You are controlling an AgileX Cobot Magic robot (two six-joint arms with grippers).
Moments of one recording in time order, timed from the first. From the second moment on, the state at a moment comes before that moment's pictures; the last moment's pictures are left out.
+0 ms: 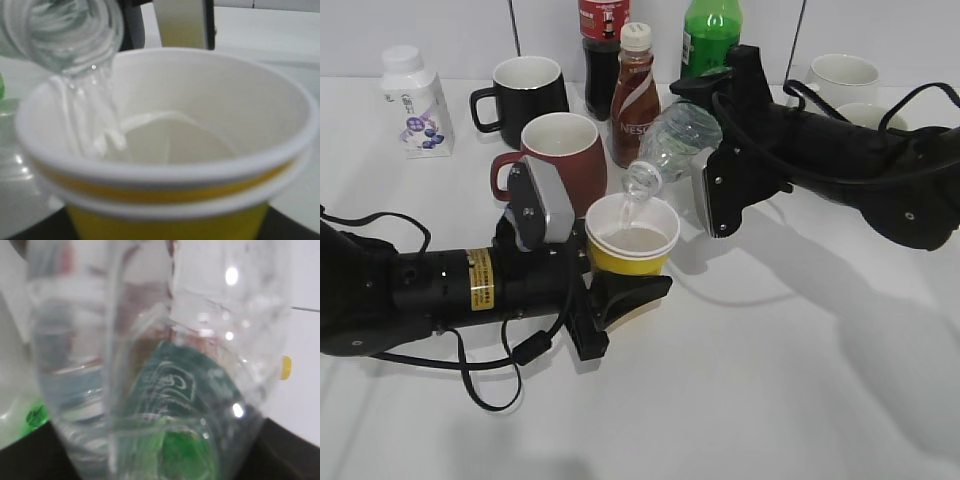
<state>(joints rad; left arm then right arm) -0.54 1.98 -0.68 0.79 -1.05 -0.20 0.41 1.90 -0.88 -0.44 -0.84 -1.40</state>
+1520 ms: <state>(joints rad) -0.53 1.93 -0.67 0.72 -1.09 -0.20 0.41 1.90 -0.88 -0.44 -0.85 -0.45</state>
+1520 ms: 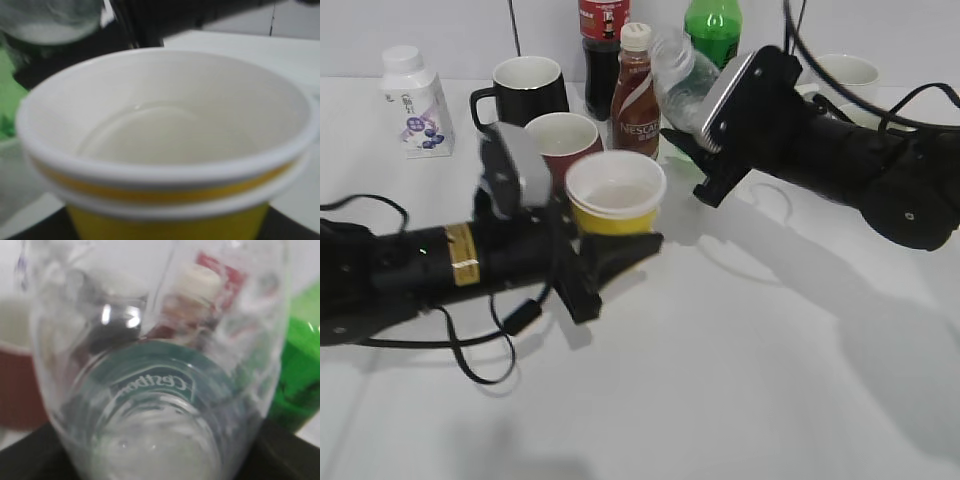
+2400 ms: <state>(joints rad) -0.21 1.73 -0.54 0.56 -1.07 -0.20 0.41 1.90 -0.88 -0.26 -0.82 0.13</state>
